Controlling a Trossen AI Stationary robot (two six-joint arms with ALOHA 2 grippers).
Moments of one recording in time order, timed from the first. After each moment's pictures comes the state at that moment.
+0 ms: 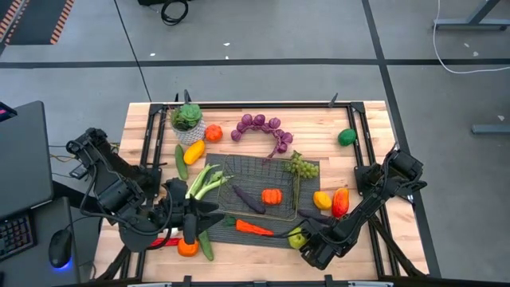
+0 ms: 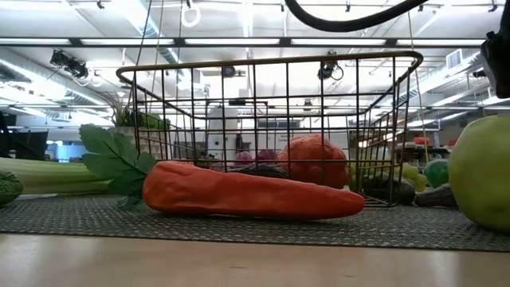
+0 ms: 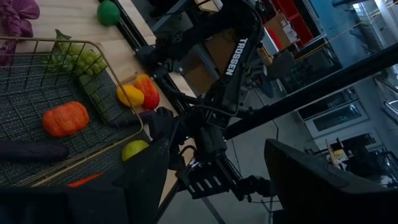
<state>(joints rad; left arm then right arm) -0.82 1.41 1.60 -0.65 -0.92 -1.37 0.81 1.85 1.09 -0.64 0.07 1.57</state>
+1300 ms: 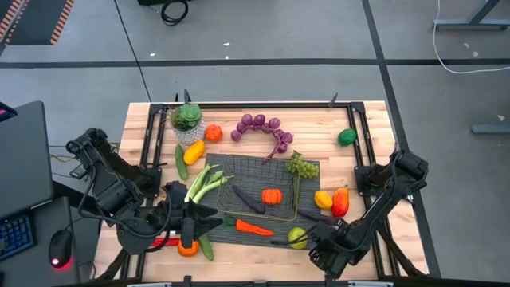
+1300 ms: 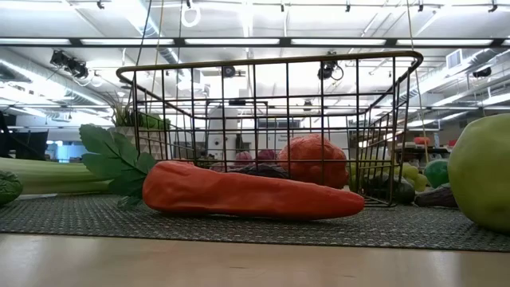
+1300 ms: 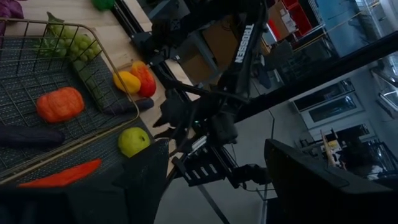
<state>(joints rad) -0.84 1.41 1.60 -0.66 -0.88 -1.39 0.91 1.83 1.14 -0.80 0.20 1.64</state>
